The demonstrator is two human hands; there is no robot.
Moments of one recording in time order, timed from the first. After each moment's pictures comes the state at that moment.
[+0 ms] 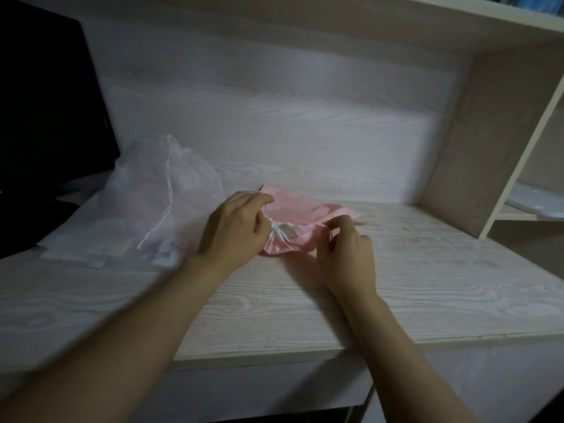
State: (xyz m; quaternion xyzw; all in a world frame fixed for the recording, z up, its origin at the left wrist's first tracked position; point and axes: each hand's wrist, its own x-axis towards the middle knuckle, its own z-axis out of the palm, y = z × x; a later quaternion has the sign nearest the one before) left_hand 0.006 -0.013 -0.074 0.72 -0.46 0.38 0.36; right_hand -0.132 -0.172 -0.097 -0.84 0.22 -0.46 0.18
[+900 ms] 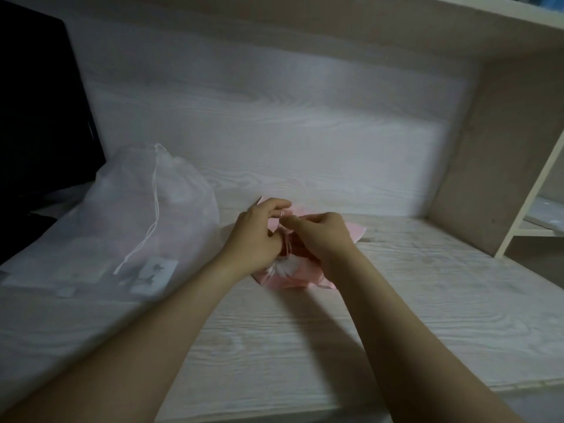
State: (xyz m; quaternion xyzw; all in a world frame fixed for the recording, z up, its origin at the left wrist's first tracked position) left_hand 0.035 -0.067 -0.068 0.73 -0.45 0.08 0.52; right_hand -0.069 -0.173 -0.037 -0.74 0.24 -0.28 0.56
